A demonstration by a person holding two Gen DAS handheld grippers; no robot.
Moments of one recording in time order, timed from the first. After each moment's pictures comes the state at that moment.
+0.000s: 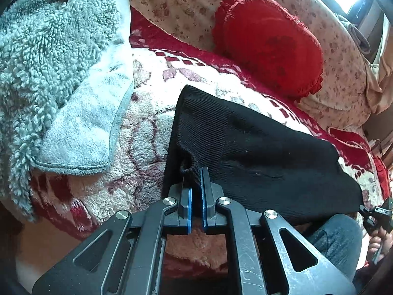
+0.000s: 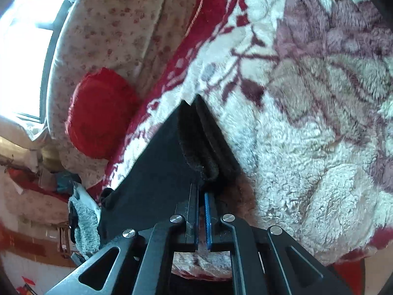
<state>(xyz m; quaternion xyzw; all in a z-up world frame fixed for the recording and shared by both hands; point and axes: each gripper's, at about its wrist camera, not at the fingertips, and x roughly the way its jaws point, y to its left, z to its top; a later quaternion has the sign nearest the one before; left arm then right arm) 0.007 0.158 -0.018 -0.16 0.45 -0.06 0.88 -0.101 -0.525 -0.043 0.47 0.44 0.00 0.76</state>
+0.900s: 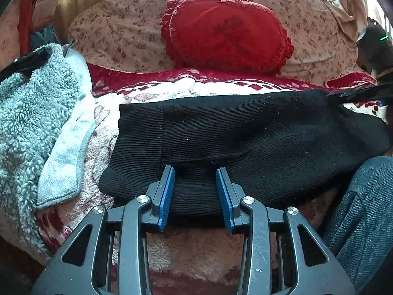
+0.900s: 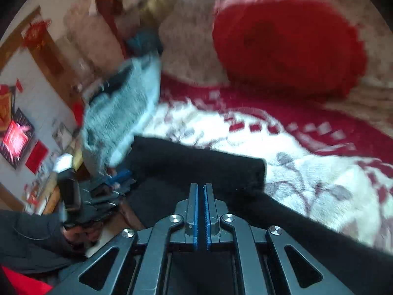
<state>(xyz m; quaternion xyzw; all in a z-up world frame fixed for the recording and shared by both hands) -0.023 0.082 -0.038 0.04 0.36 -0.08 0.93 0.063 -0.232 0.005 0.06 0.47 0.31 0.82</state>
